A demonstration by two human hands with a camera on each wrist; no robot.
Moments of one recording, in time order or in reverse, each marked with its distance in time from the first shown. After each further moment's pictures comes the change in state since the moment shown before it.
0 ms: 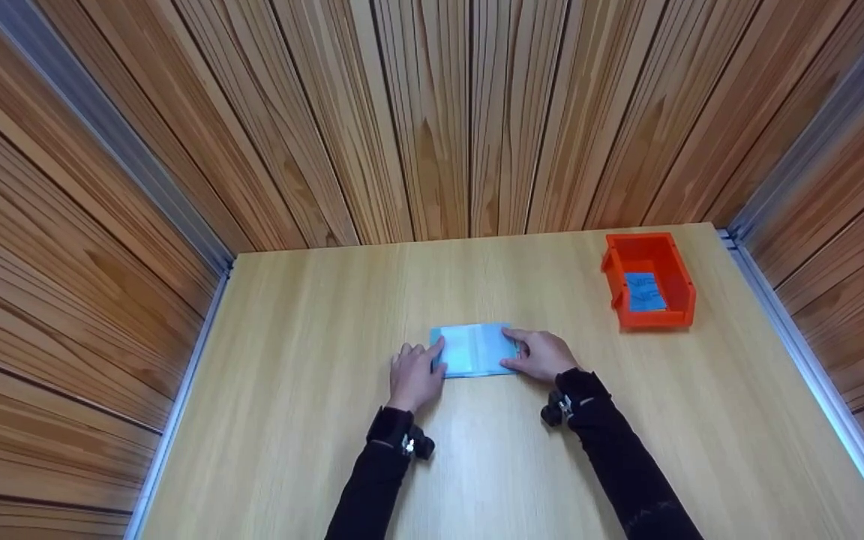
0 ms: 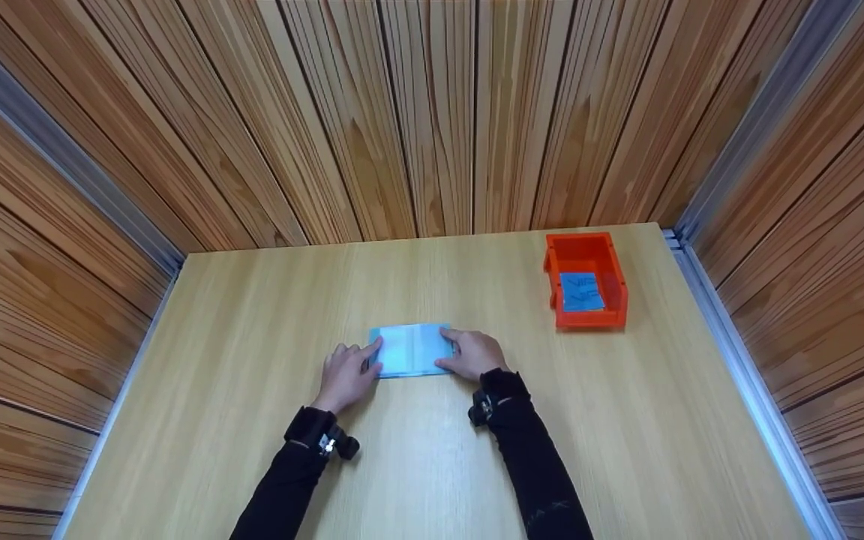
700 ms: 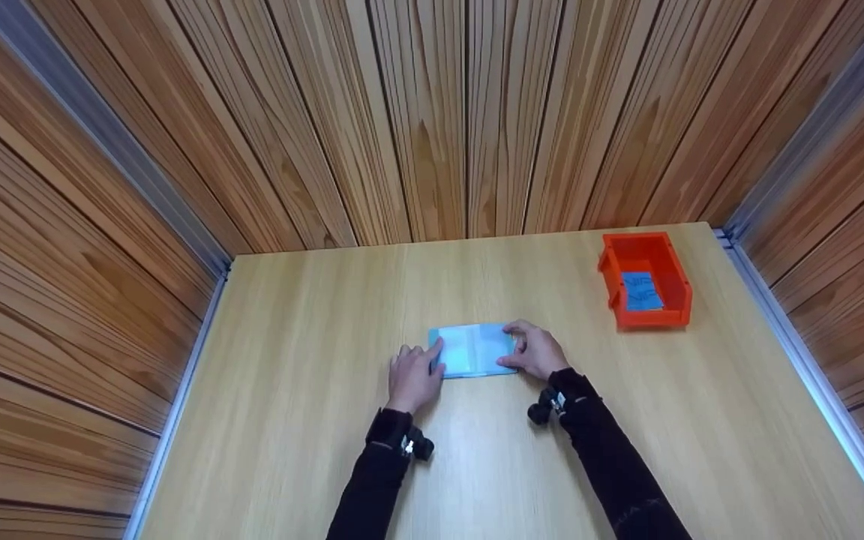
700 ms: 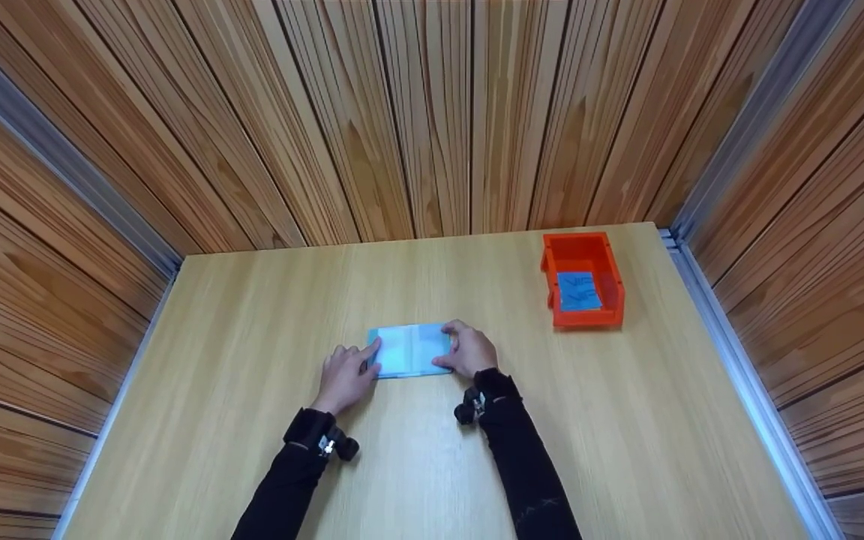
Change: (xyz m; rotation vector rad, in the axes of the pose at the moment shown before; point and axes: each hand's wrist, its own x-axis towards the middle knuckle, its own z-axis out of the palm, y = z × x) left_hand -0.002 0.001 0.001 -0.002 0.004 0.013; right_hand 0.004 -0.003 0.008 0.264 0.088 0.138
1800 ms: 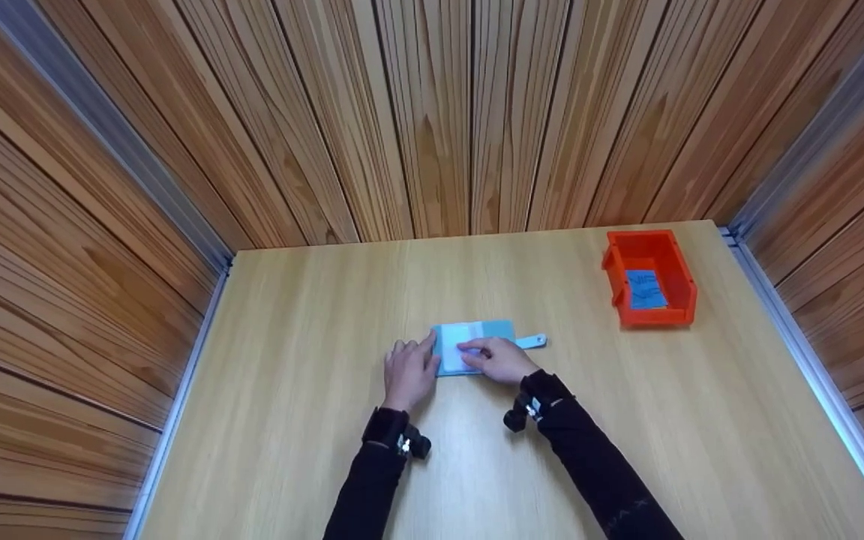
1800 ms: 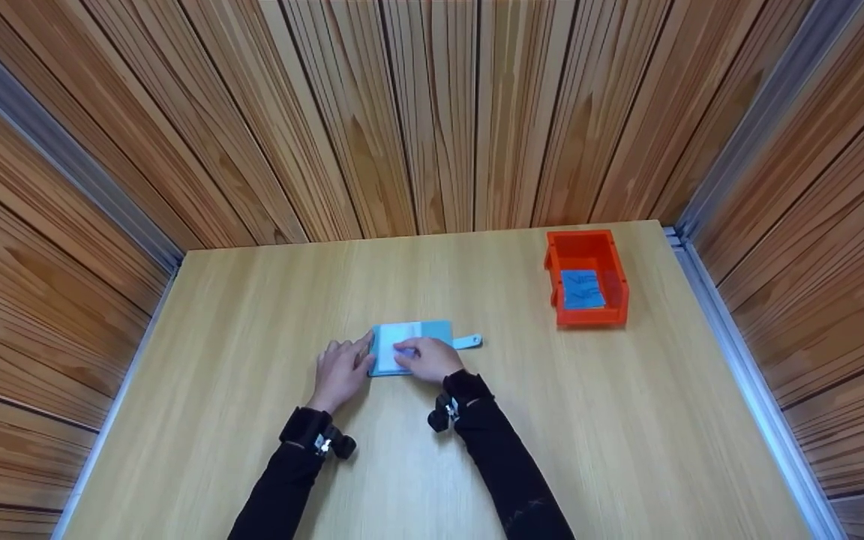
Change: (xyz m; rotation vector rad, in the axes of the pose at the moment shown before) left_hand 0.000 -0.007 -0.005 -0.057 0.098 -0.015; right_hand -0.003 -0.047 0.039 -0.059 -0.235 -0.131
